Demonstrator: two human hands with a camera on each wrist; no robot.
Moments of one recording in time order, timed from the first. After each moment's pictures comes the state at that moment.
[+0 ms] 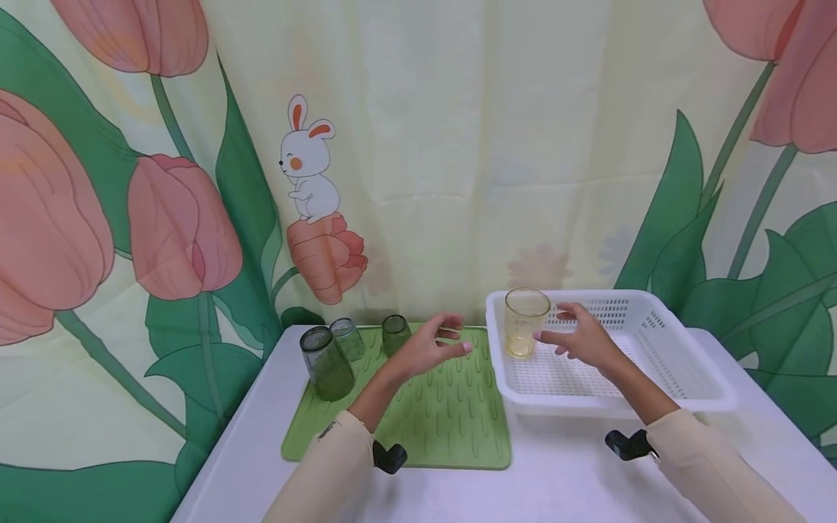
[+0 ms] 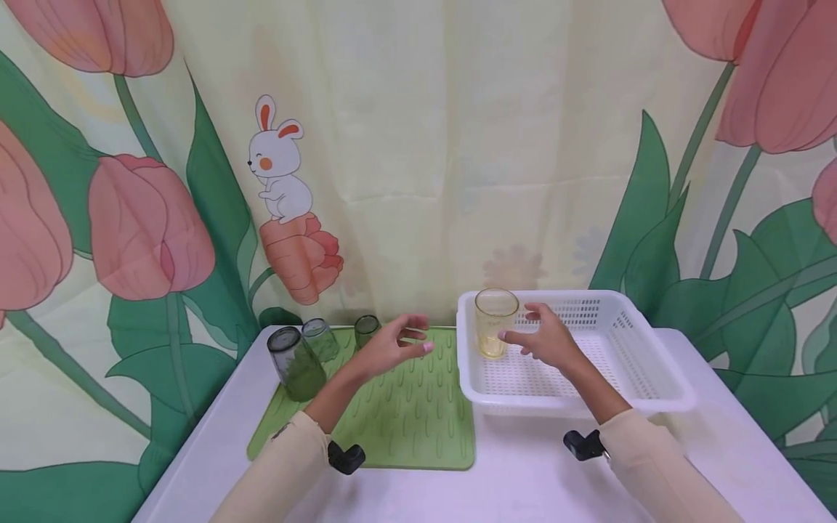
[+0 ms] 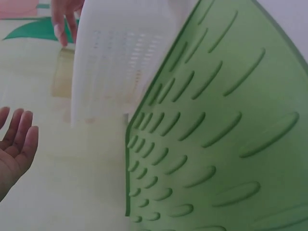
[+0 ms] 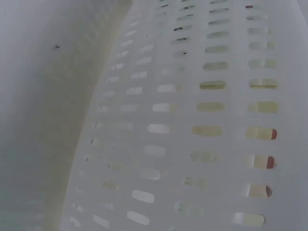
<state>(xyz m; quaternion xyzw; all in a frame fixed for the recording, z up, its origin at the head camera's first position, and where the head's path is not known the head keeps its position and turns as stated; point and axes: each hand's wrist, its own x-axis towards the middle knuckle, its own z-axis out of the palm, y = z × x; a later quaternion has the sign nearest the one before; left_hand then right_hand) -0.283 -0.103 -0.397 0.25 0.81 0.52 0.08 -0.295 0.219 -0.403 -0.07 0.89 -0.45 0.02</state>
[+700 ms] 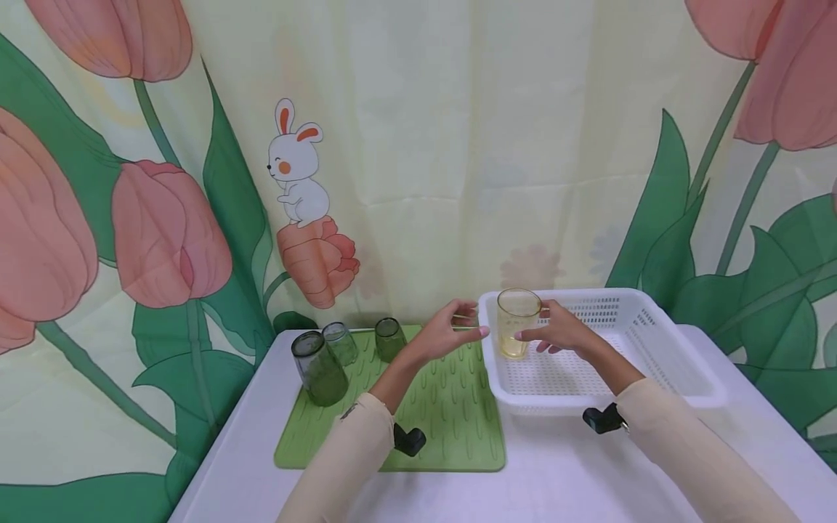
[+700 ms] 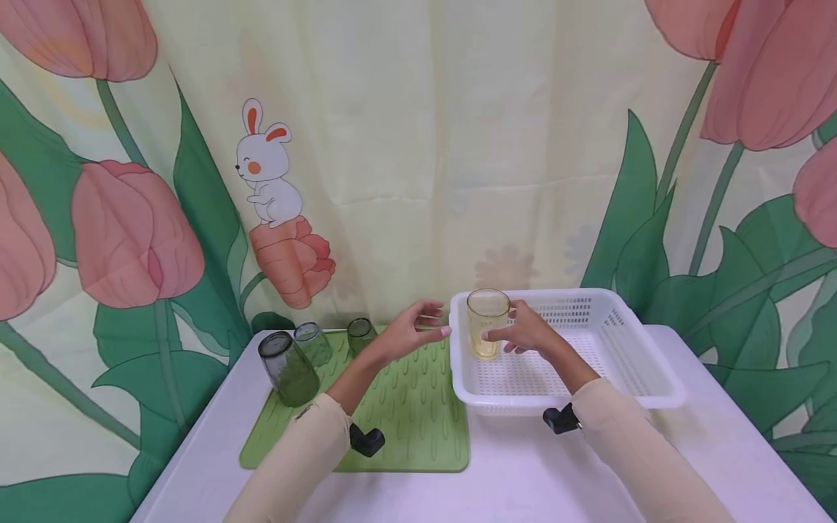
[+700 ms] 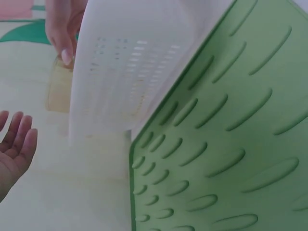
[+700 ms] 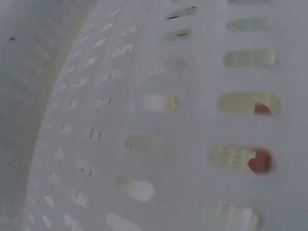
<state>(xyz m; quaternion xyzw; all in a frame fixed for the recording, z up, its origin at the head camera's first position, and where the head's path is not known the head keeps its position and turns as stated) -0.309 -0.062 -0.388 0.24 0.82 0.52 0.07 -0.327 0.209 -0.402 -0.08 0.89 -0.45 0.10</state>
